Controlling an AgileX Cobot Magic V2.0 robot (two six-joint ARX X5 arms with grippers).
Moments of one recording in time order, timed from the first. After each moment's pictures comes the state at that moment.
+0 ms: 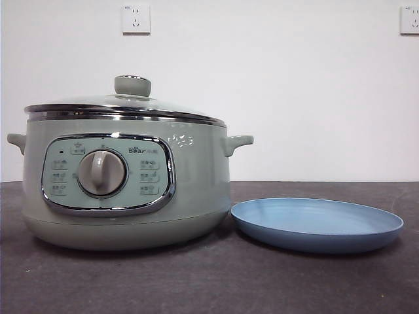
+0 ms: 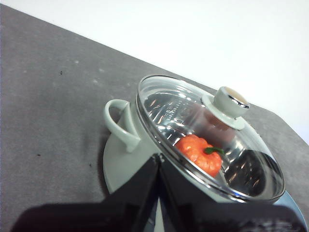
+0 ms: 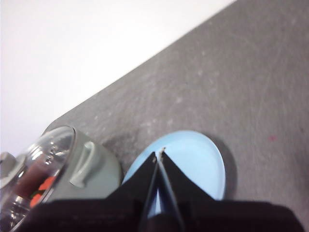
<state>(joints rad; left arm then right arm) 0.02 0.10 0.31 -0.38 0.32 -0.44 0.06 0.23 0.35 -0.33 -0.21 0.55</state>
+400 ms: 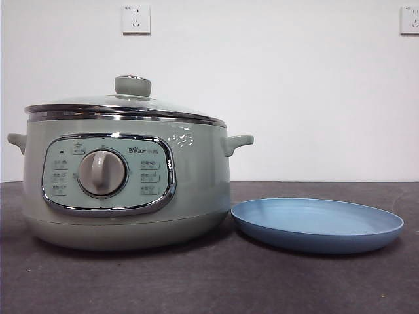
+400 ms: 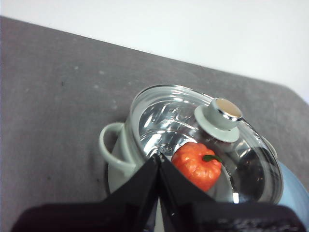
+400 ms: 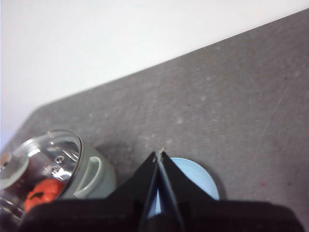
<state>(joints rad) 0.02 0.43 0.60 -0.47 0.34 -0.25 0.06 0.52 0.70 -0.47 -0.21 0.33</state>
